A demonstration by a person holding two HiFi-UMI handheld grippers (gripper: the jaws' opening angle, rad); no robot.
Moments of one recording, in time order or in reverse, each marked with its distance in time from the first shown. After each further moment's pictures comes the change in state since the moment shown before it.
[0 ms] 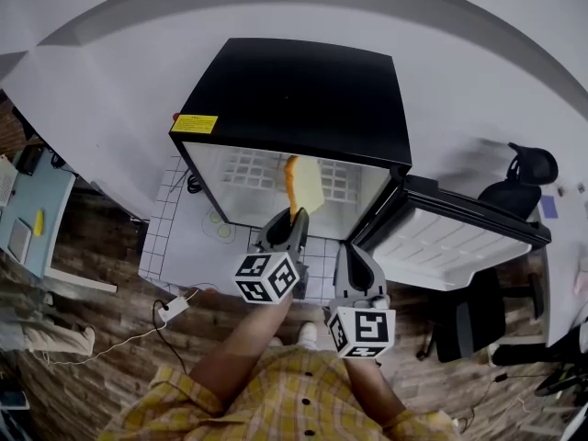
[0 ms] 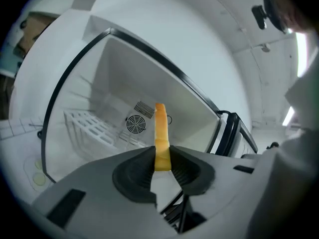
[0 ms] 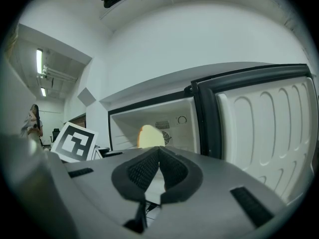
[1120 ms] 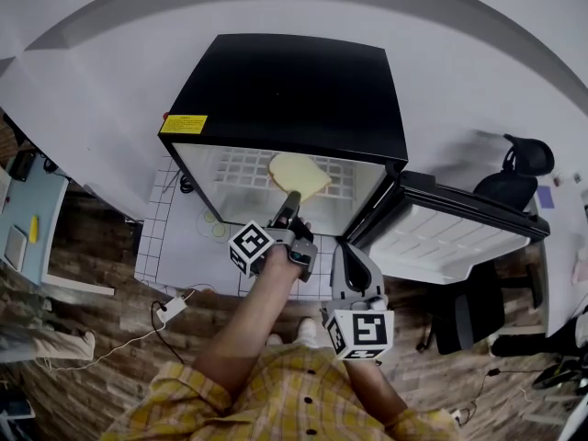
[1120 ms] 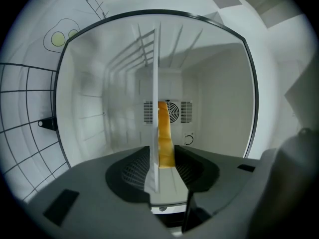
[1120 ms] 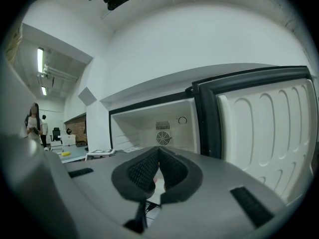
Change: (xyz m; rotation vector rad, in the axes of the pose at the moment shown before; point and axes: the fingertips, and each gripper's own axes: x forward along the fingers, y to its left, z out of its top) left arm 0.046 0.051 -0.038 -1.032 -0.083 -0.038; right arm -0.003 0.003 0.001 -0.014 -0.005 0.002
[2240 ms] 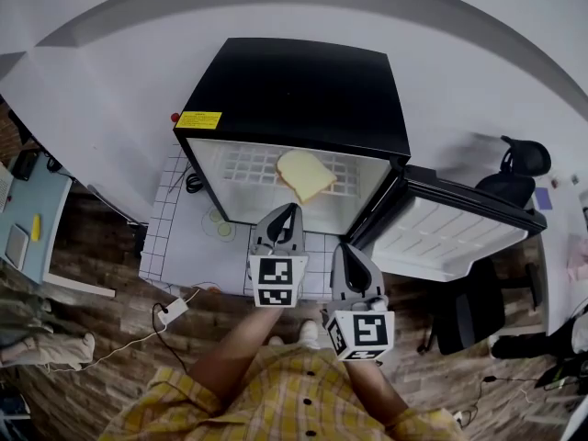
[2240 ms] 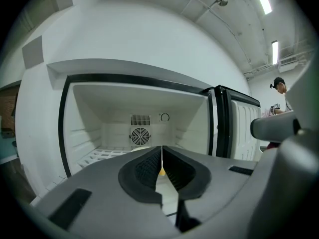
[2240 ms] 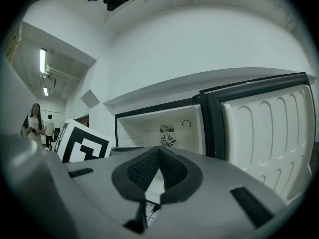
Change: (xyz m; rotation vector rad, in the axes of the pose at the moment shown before) left arm -0.059 -0.083 -0.023 1.544 0.098 0.152; right arm -0.015 0.022 0.008 -0.005 -0.027 0.008
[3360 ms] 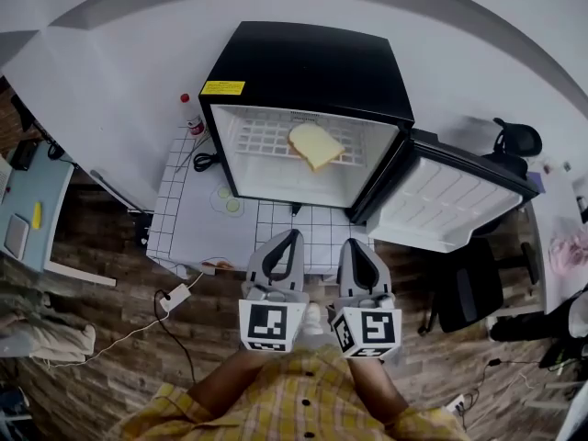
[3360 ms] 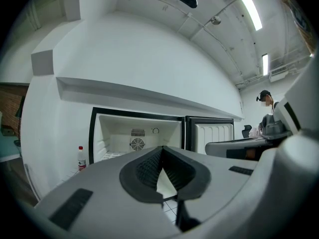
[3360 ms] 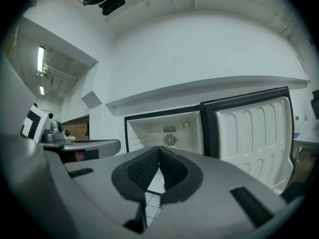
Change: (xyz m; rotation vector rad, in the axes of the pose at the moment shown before) left arm -0.162 -0.031 0.031 -0.035 -0.094 -0.062; right arm -0.070 0.045 0.003 0.011 -0.007 -0.055
